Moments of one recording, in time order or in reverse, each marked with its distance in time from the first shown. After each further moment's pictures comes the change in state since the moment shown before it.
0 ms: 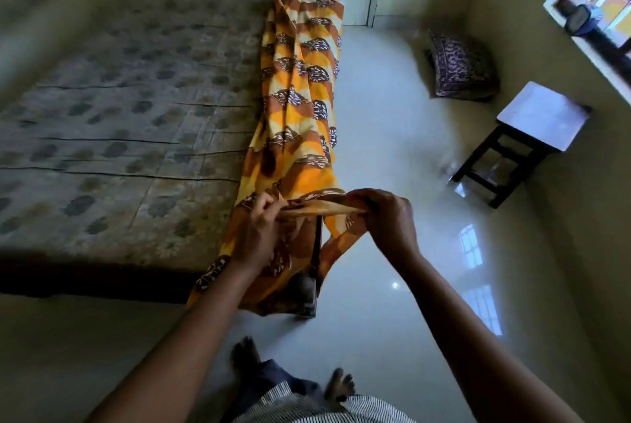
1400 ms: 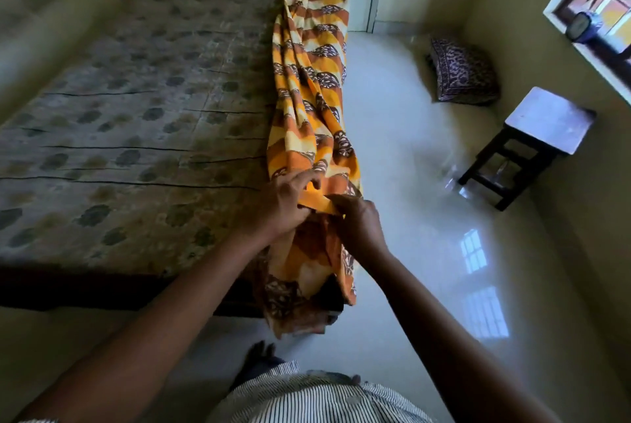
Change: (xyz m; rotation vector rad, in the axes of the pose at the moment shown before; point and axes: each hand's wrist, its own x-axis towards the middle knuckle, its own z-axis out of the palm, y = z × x) left_hand 0.055 -0.005 -0.071 -0.152 -0.162 0.146; right_hand 0.003 -0.091 0.062 -0.023 -0.200 0.018
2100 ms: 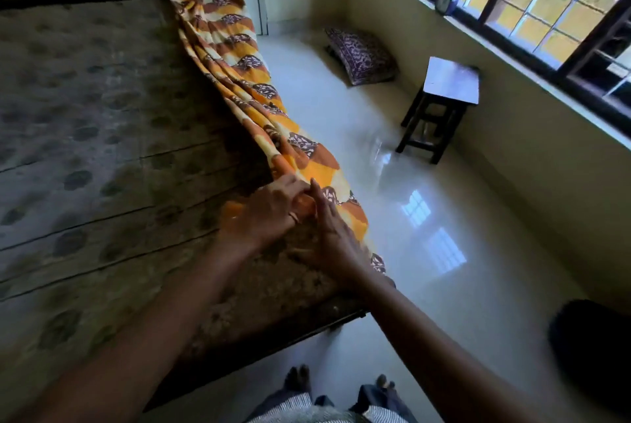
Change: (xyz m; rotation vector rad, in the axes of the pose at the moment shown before) left_hand 0.034 -0.116 -0.066 -0.090 -0.218 0.381; right_hand 0.026 -0.090 0.110 -0.030 0.076 0.304
